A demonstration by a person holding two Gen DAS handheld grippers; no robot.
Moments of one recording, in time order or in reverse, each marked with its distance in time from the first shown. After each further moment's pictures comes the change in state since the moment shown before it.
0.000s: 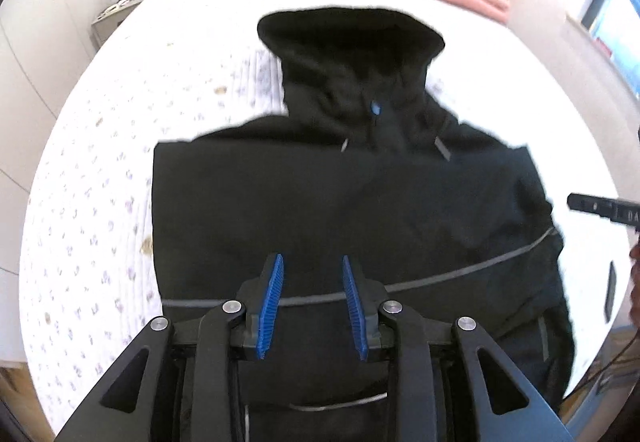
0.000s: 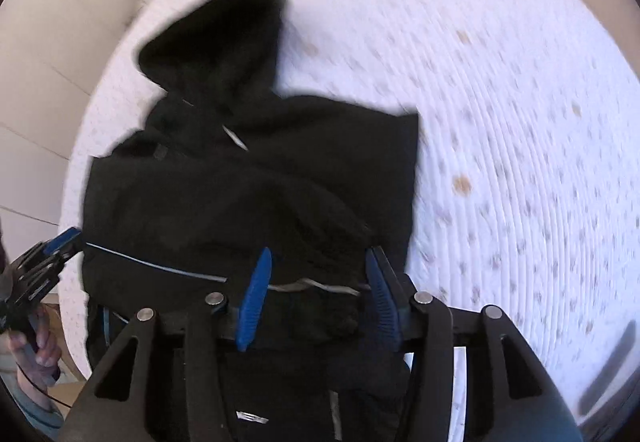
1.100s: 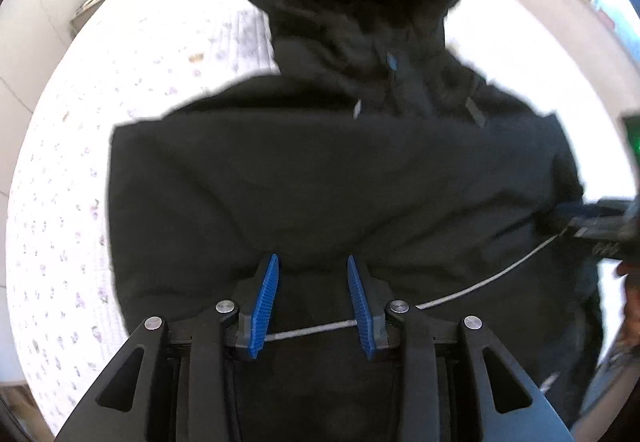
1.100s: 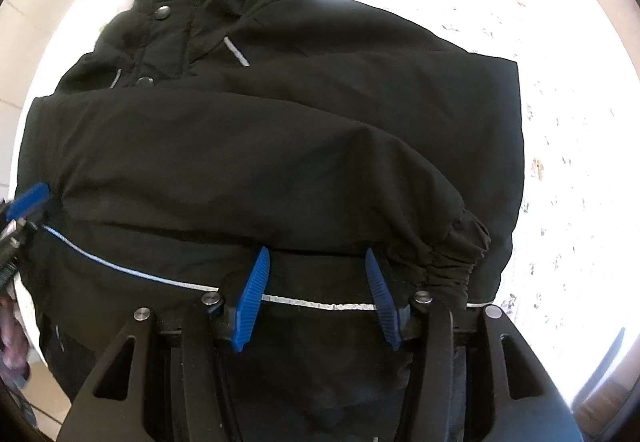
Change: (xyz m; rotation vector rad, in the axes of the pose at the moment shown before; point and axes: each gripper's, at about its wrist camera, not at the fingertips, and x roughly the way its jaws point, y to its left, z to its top) left arm 0.054 0.002 0.007 0.056 0.097 0.003; right arm 0.107 0.052 -0.001 -0.063 0.209 -0.153
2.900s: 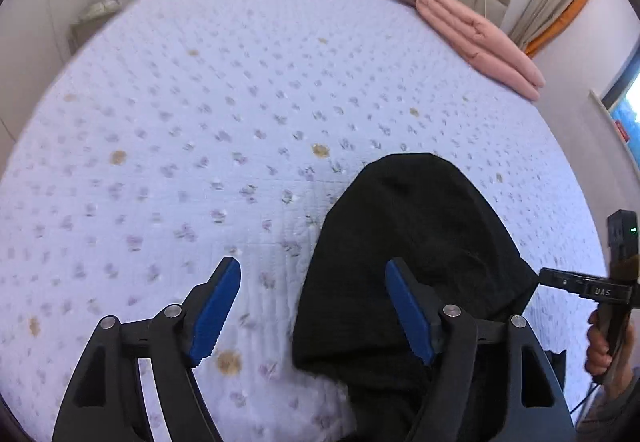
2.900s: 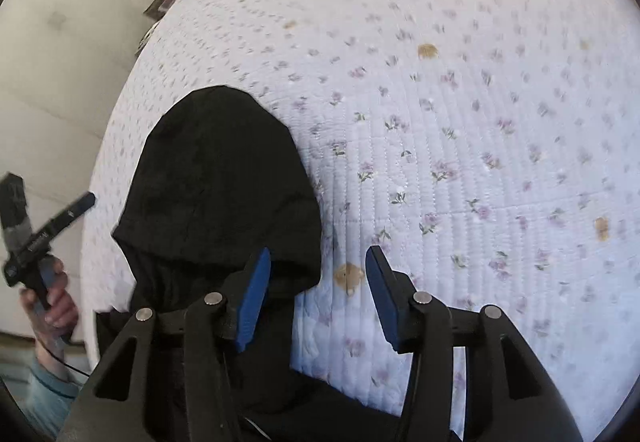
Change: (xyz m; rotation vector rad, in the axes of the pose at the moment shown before) left arm 0.080 0.106 0.268 -0.159 -0.158 -0.127; right arm 0.011 -0.105 0.282 0.103 -0.182 0.348
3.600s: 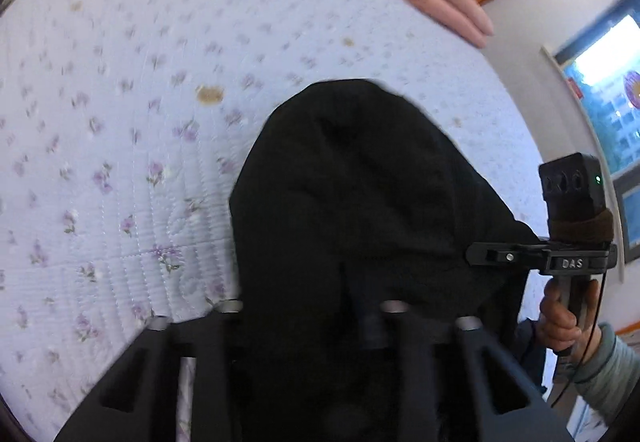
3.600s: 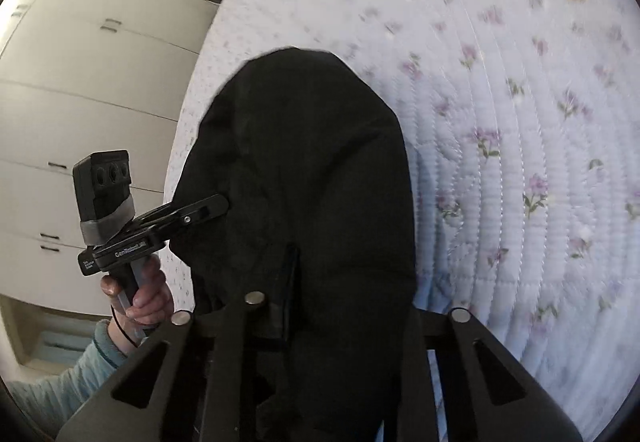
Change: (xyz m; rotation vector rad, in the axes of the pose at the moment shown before) left arm 0.059 -0.043 -0.009 0.126 0.152 -0.229; right arm 0.070 0.025 0.017 -0.026 0.093 0.361
